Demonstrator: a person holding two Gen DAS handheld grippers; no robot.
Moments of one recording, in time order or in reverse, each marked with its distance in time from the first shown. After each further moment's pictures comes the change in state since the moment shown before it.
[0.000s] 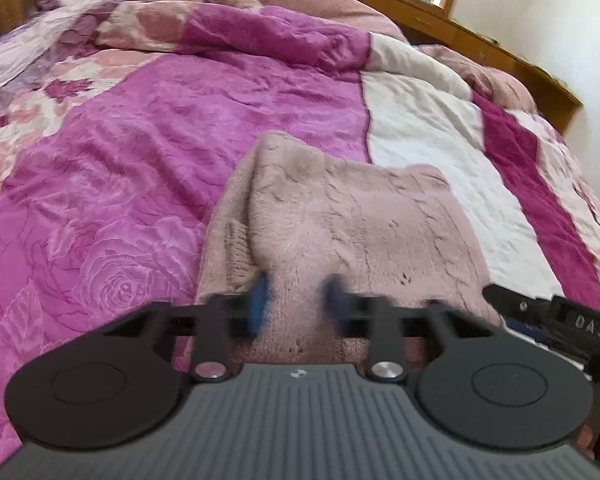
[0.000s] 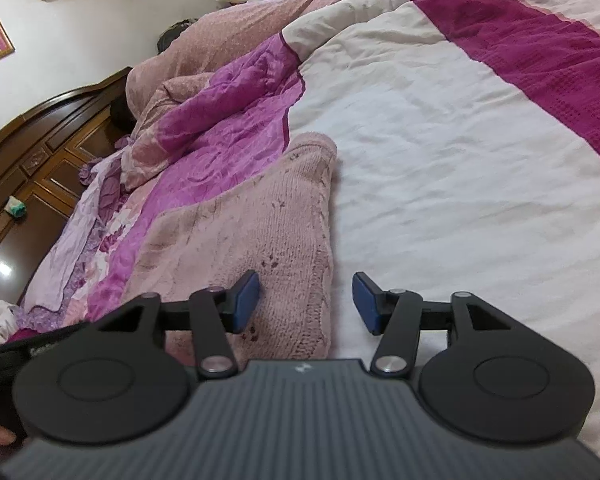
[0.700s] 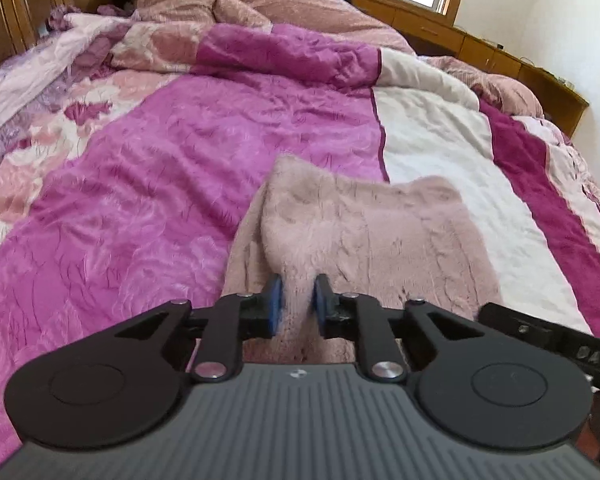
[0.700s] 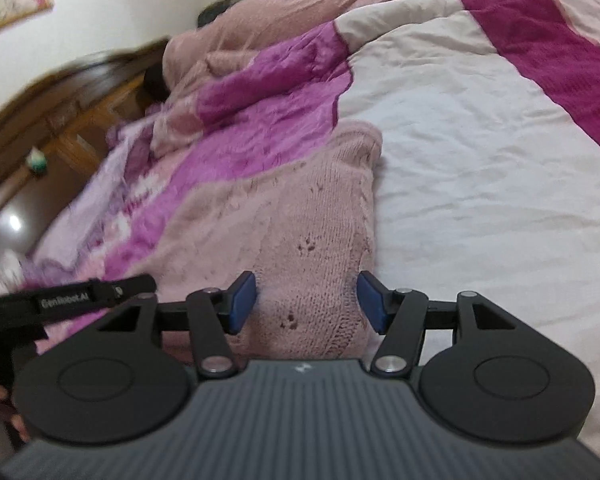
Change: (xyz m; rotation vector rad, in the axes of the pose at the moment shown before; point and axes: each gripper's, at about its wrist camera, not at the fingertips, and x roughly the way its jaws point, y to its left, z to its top) left arm -0.021 0.008 0.007 0.044 -0.047 0.035; right arm -0.012 0.023 -0.007 -0.074 -0.018 0.066
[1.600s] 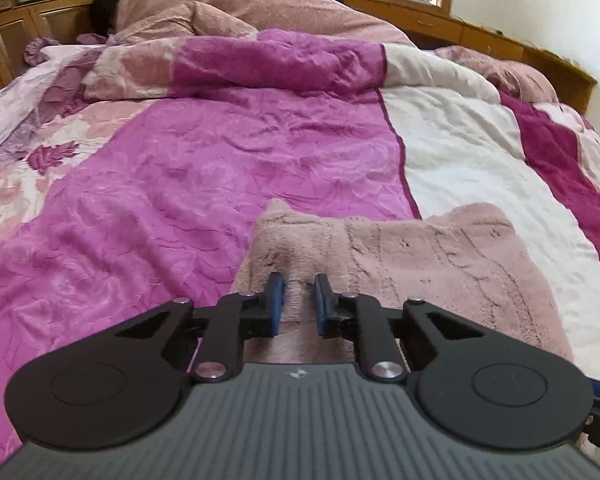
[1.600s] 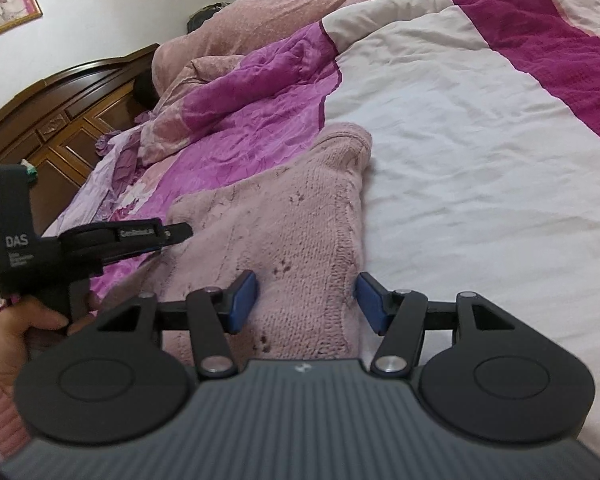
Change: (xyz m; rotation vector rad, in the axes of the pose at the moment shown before) left arm 0.097 -0.012 0.042 0.084 -0.035 0.056; right arm 0.027 -0.006 -0.001 -0.042 0.025 -0.034
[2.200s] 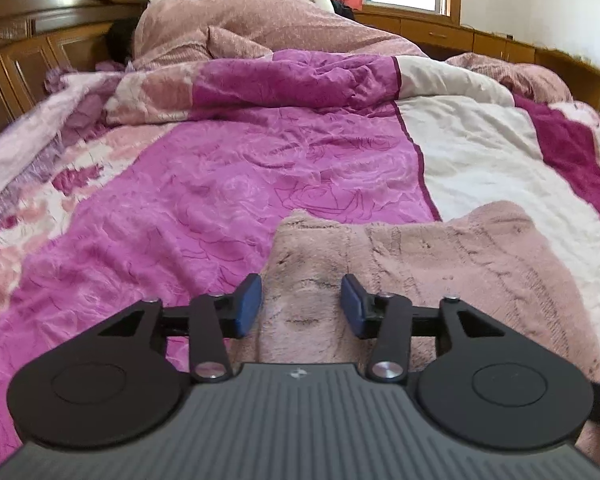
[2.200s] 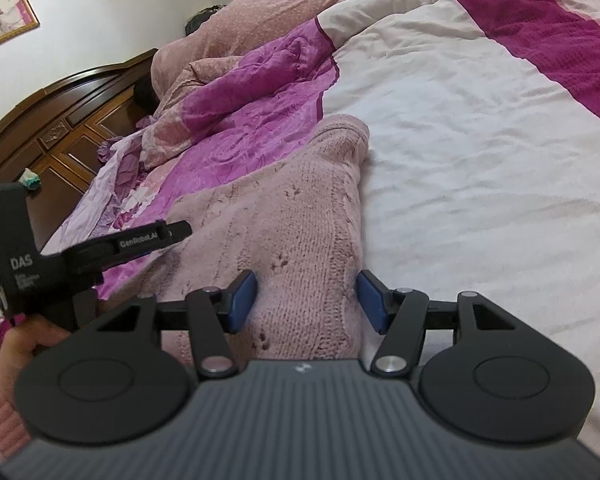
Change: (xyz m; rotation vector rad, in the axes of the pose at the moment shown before) left arm -0.004 -0.008 -0.012 0.064 -0.063 0.084; right arm 0.003 -0.007 -0.003 0.052 0.001 0.024
